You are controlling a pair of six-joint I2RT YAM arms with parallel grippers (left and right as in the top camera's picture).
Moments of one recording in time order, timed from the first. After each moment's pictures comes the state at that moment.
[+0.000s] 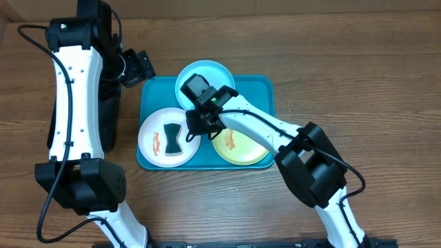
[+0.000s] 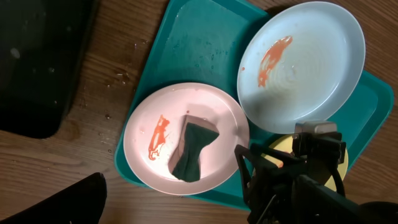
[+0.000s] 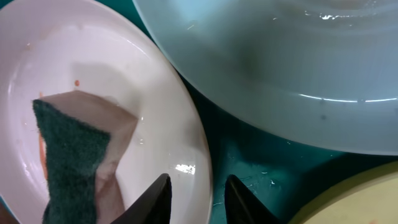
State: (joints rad) left arm 0.07 1.94 2.08 -1.54 0.14 -0.39; right arm 0.78 2.24 1.76 -0.76 -0.16 0.55
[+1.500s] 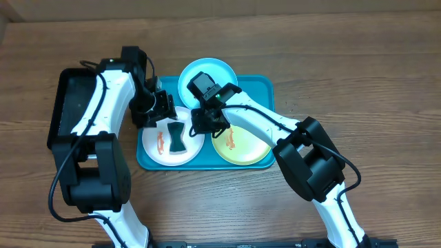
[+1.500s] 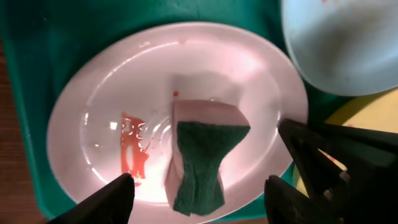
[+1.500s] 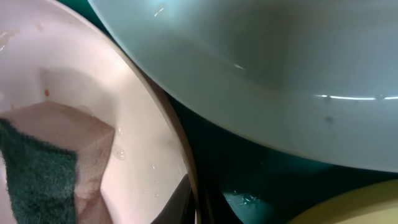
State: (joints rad) left arm 0.00 1.95 1.50 -1.15 0.25 -0.24; right arm 0.74 2.28 1.76 -0.76 -0.22 0.56
